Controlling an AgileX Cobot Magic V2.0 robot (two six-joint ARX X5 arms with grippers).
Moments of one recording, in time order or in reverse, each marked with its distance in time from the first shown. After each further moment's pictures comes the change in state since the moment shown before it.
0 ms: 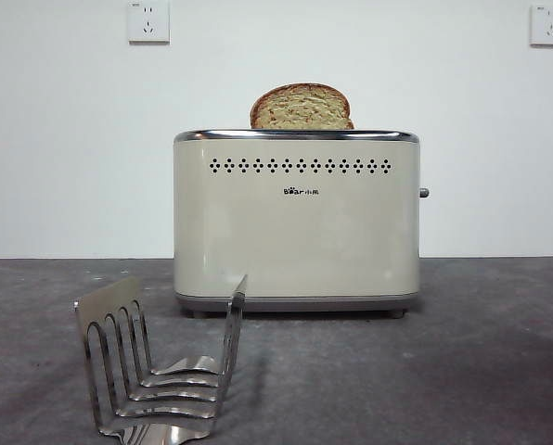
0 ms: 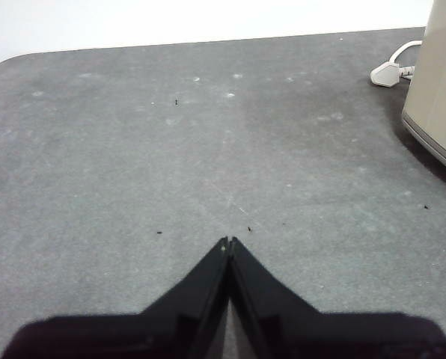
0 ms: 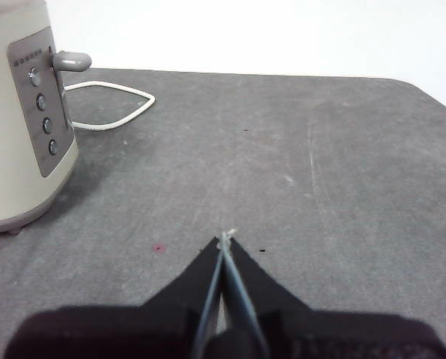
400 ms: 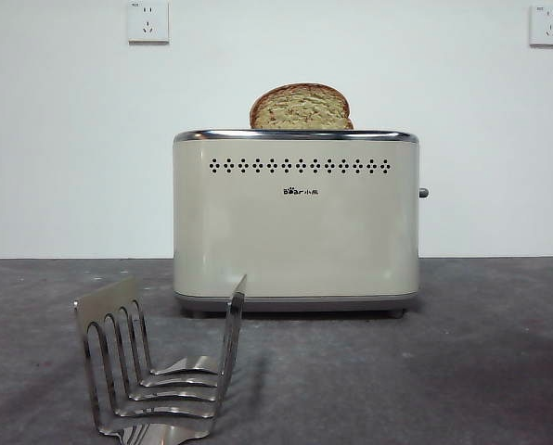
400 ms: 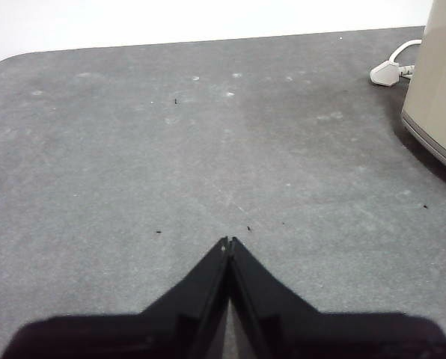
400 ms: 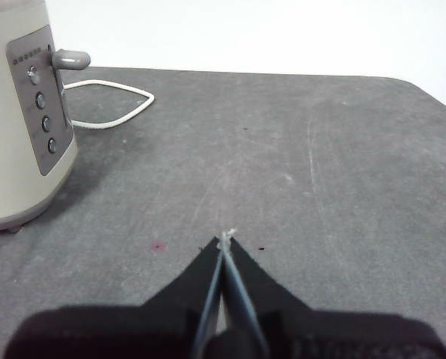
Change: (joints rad) left arm 0.000 0.001 0.000 0.000 0.000 0.000; right arm 0.000 0.000 0.003 -0.011 0.000 0.000
